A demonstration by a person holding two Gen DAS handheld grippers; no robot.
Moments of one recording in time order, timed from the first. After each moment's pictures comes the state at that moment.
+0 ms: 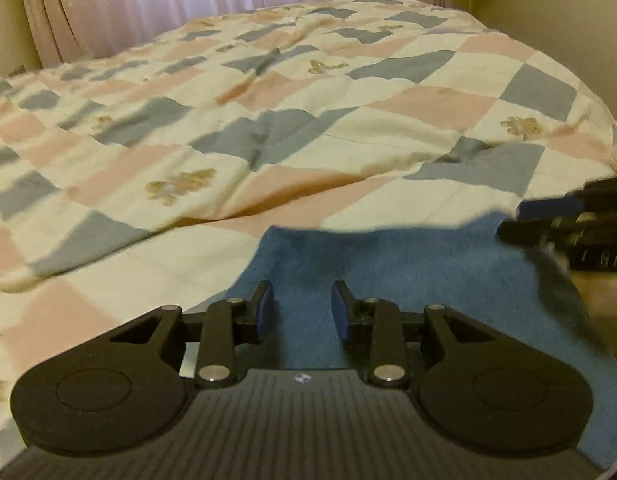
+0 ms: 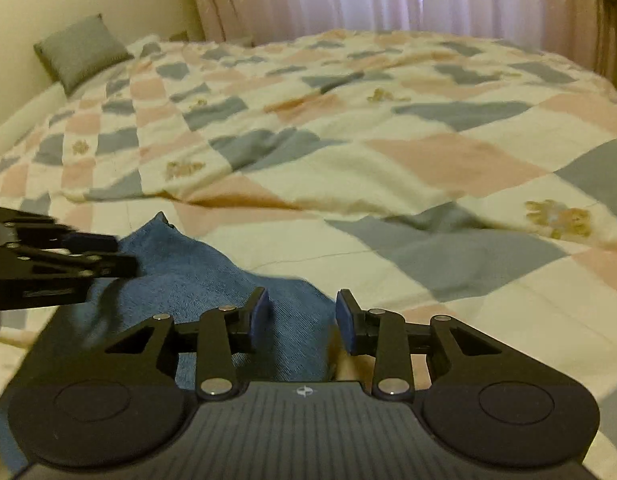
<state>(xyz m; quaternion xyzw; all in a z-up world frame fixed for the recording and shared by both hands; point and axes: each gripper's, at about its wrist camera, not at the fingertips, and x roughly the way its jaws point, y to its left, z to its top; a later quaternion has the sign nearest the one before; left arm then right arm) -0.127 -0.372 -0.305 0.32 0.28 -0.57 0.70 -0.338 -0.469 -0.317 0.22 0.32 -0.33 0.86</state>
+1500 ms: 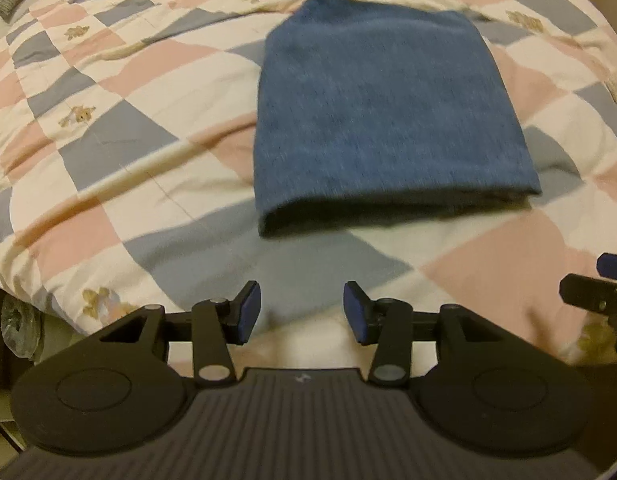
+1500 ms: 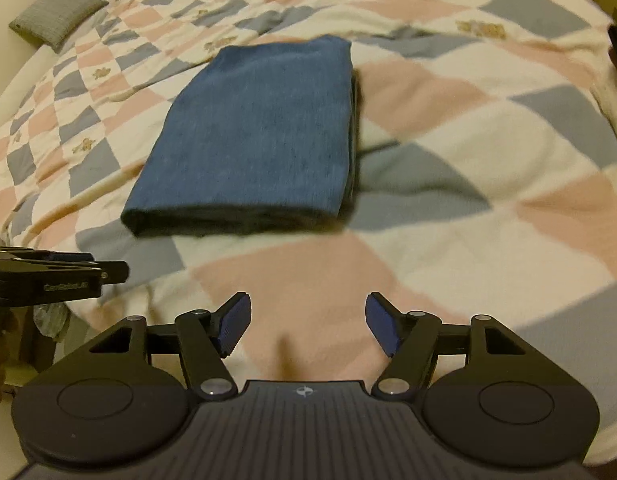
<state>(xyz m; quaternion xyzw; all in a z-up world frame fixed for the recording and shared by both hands) -0.224 -0.193 -0.283 0.35 0.46 -0.42 0.70 -0.429 -0.274 -0.277 0.36 0.42 -0.32 0.77</state>
